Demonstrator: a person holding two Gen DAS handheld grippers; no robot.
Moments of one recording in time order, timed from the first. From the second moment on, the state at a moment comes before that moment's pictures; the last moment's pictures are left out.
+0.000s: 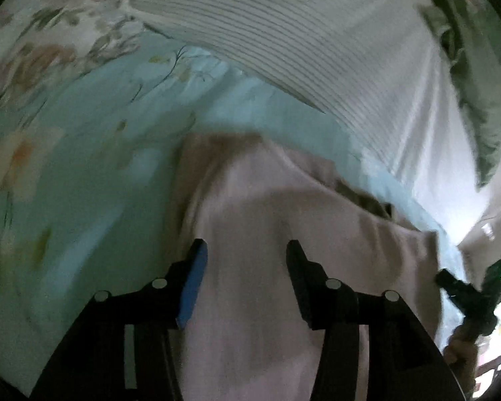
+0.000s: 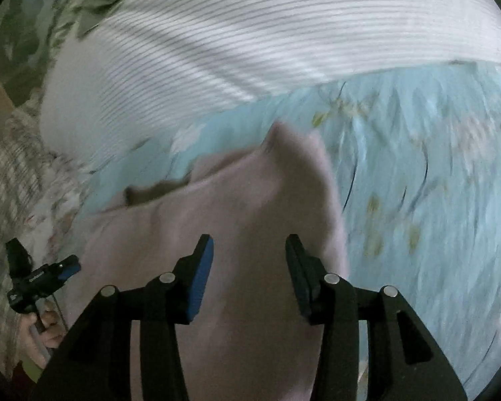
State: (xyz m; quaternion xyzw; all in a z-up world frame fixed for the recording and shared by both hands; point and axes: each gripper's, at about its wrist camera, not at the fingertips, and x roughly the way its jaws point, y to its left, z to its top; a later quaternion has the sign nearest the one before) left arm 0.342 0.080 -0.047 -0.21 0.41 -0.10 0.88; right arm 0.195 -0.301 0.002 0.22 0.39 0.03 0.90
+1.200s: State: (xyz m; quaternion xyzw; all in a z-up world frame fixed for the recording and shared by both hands) left arm 0.200 0.086 -0.099 -0.38 0.40 -0.08 0.83; right arm 0.051 -0.233 -0.015 0.27 0.39 0.08 0.87
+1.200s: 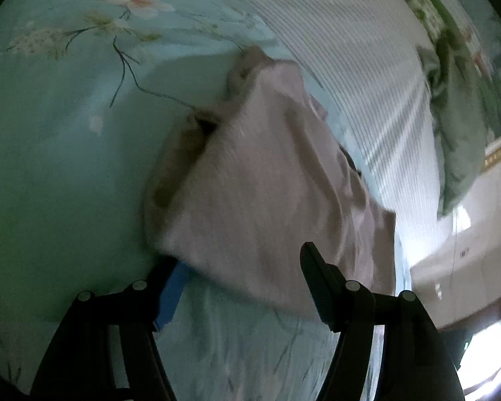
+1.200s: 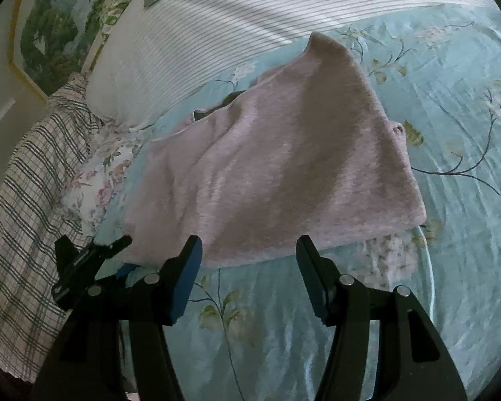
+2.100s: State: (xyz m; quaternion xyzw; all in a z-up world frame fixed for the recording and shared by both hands) left arm 0.230 -0.102 -0.025 -0.07 0.36 -0.19 0.91; right arm 0.182 -0.263 -0.006 0.31 0.41 0.18 0.84
